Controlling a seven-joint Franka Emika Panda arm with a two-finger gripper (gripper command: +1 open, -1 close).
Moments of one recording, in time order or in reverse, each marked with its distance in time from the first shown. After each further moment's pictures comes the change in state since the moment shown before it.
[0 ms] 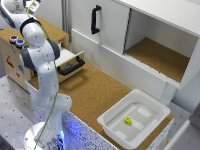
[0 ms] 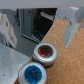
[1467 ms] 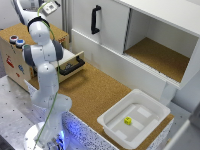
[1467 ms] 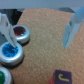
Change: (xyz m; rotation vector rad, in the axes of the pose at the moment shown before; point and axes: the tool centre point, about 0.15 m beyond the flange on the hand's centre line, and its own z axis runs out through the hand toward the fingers) arm -0.081 0.051 -0.009 0.000 -0.042 0.195
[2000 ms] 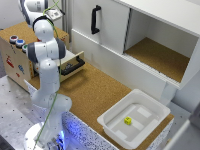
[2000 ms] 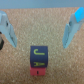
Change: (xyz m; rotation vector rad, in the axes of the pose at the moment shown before) arm -0.044 0.053 0.029 0.047 -0.022 0.147
